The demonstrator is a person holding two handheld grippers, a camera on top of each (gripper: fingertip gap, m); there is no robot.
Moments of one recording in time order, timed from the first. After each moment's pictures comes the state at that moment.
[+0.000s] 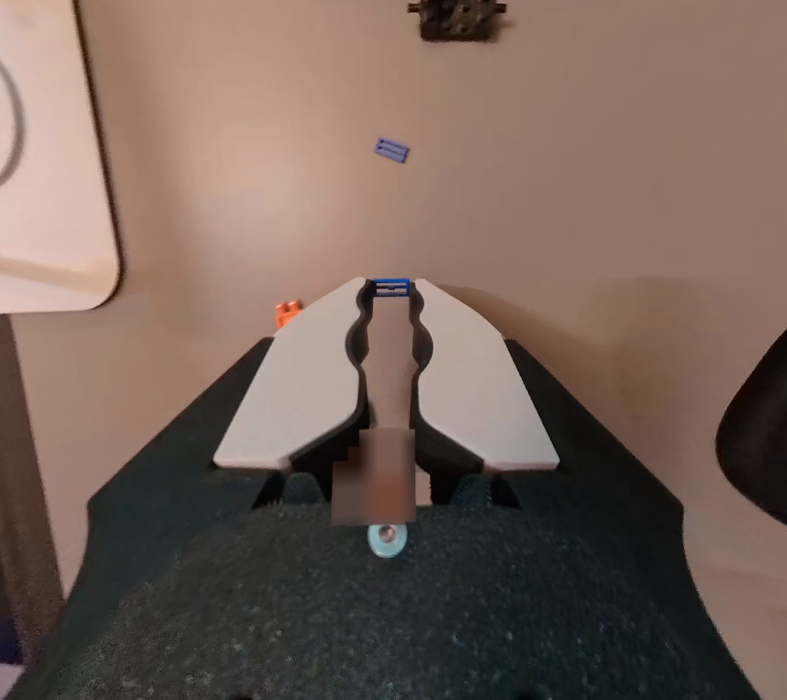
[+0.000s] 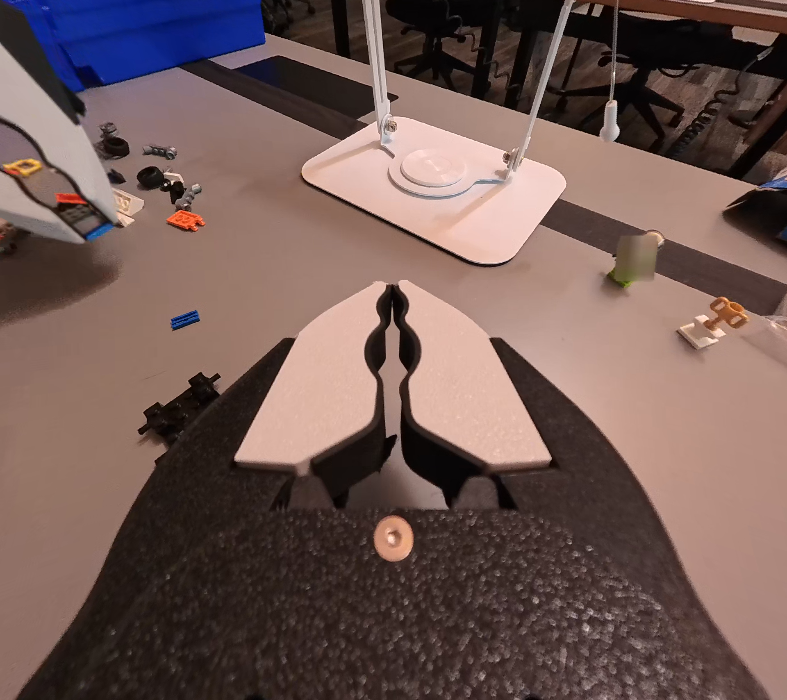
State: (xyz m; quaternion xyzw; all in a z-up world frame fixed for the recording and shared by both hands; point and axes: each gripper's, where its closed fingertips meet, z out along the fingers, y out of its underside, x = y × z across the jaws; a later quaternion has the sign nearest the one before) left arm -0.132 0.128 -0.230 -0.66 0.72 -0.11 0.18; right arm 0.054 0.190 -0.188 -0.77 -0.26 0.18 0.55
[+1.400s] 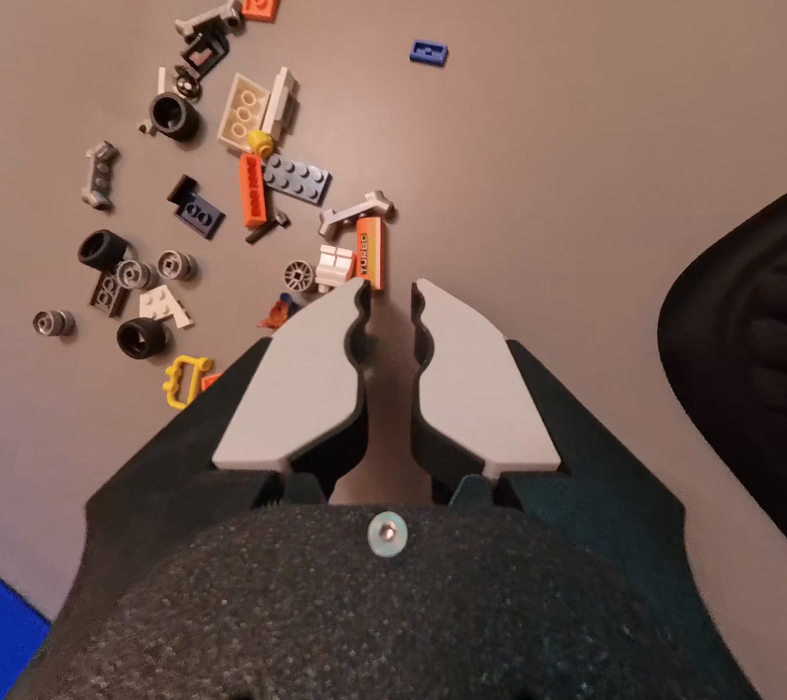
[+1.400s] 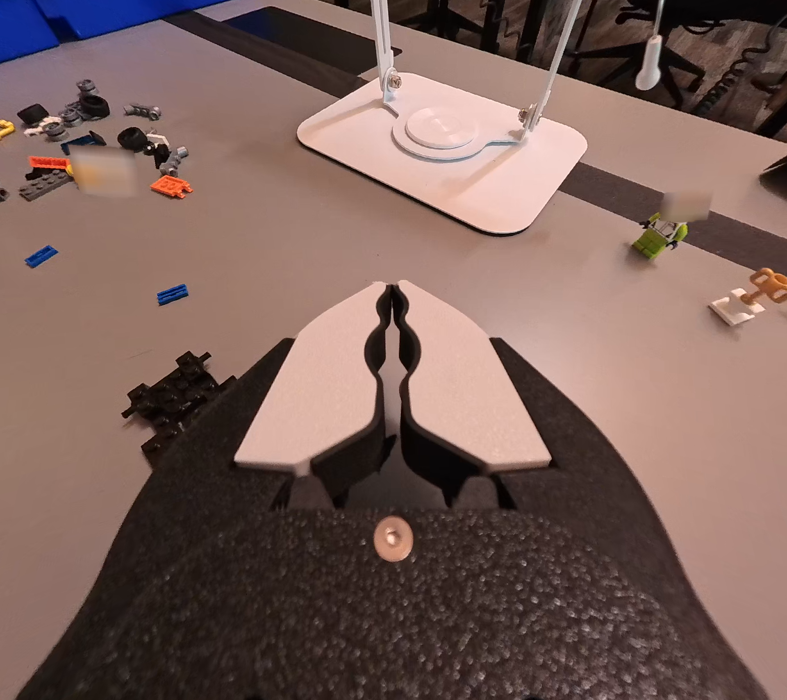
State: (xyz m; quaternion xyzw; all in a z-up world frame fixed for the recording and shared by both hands) left arm -0.265 0.067 -0.257 -0.79 0.53 -0.08 0.29; right arm 0.052 0.190 -0.211 -0.79 -0.26 0.17 0.52
